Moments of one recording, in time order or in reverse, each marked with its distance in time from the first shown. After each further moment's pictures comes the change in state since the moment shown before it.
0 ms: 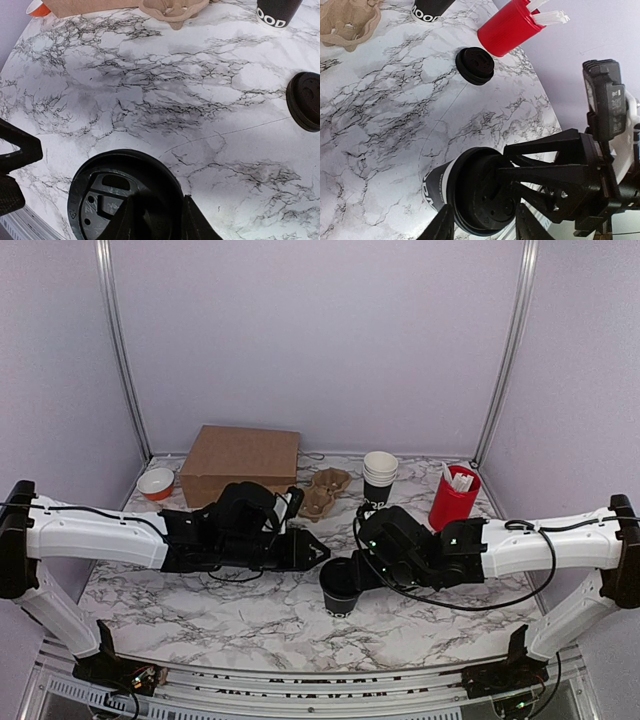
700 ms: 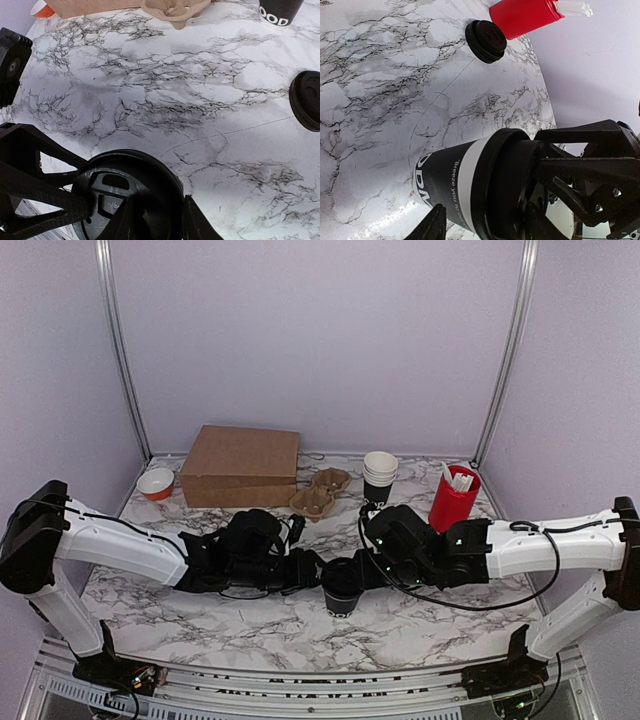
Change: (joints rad) left arm -0.002 0.110 -0.108 0.221 0.076 -0.158; right arm -0.023 -0.028 -0.032 0.032 -0.027 -0.005
